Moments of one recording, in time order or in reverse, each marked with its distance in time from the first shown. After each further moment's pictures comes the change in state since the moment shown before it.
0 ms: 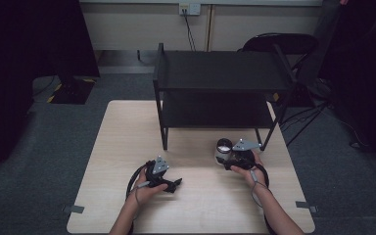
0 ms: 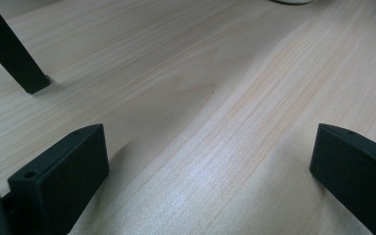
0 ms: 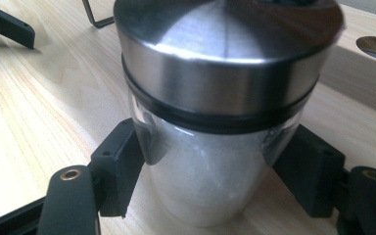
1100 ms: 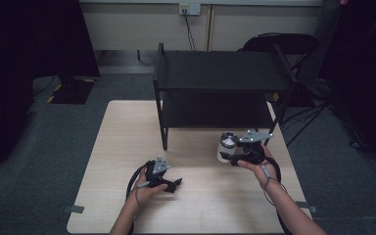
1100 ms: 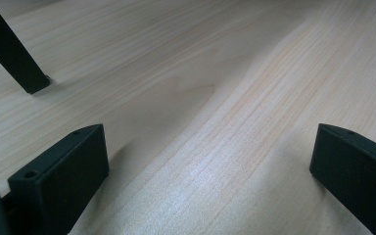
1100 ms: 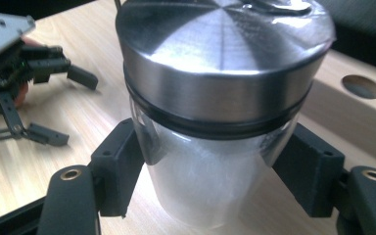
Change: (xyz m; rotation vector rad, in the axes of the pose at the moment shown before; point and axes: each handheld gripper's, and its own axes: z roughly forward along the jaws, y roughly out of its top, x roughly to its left) left arm 0.000 0.000 0.000 0.001 0.000 0.001; right arm 0.009 0.063 -0.062 0.007 0.042 0.026
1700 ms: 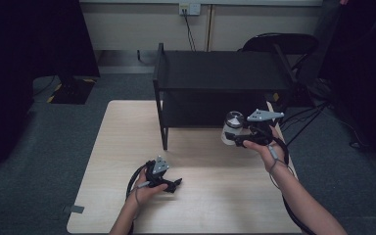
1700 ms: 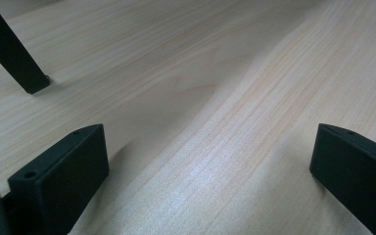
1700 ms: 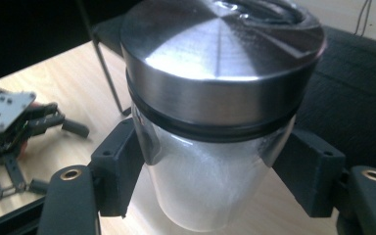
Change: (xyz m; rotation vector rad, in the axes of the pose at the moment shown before) left arm 0.000 0.000 0.000 0.000 0.000 0.000; right arm -0.010 0.055 -0.027 -0.048 -0.052 0.032
